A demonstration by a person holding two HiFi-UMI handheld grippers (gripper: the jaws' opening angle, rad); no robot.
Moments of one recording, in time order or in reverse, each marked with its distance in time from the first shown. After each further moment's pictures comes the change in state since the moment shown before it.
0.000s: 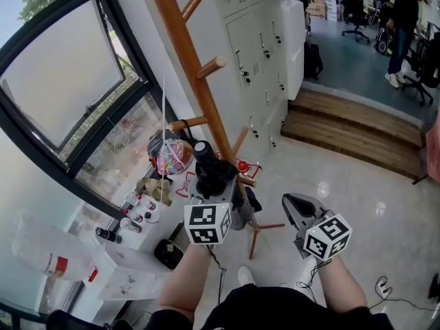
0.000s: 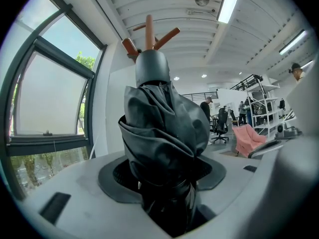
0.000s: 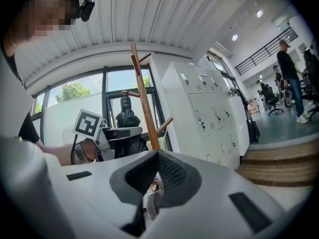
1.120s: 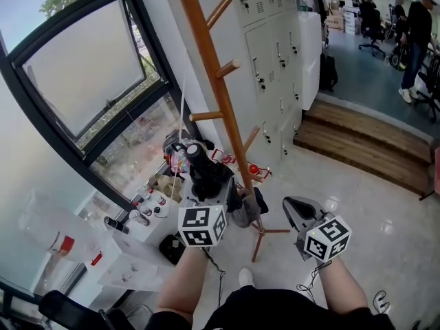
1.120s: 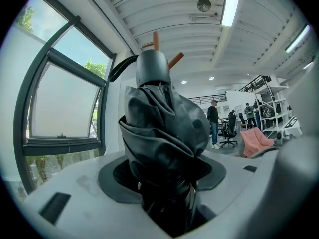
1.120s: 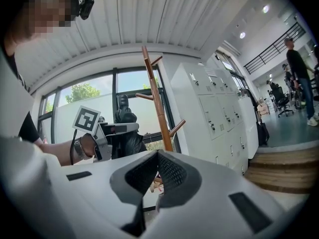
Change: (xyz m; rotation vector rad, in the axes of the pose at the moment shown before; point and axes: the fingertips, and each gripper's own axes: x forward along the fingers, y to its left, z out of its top) left arm -0.064 0.012 0.027 -0.025 -0.041 0.104; right arm -0.017 0.033 0.009 -0.036 -0.002 0.096
